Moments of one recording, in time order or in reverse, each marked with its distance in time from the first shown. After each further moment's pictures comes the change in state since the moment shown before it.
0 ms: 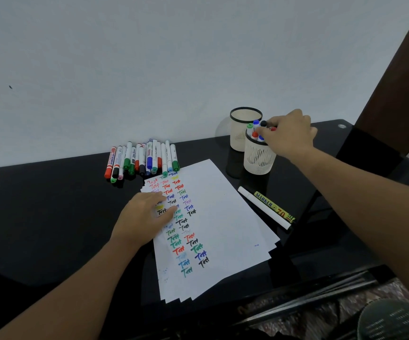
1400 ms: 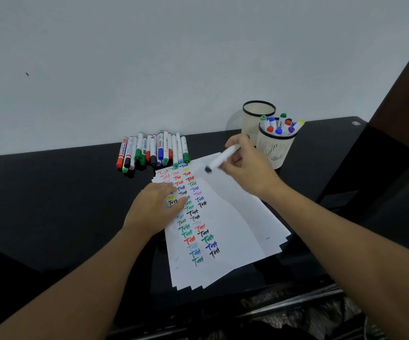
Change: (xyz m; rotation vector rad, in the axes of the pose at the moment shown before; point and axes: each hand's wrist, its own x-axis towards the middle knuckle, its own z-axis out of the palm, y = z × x) left_hand 0.002 -0.010 0.008 0.040 0.001 0.020; right_hand -0.095 -0.043 0.056 0.590 -0.304 -0.342
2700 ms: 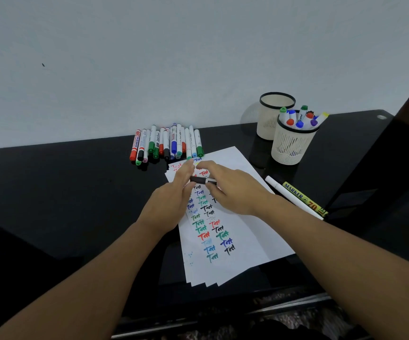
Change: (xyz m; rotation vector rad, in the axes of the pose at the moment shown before) left_hand -0.010 0.017 -0.015 -0.140 -0.039 0.051; right_hand -0.008 -0.005 0.063 -0.417 -0.369 -0.278
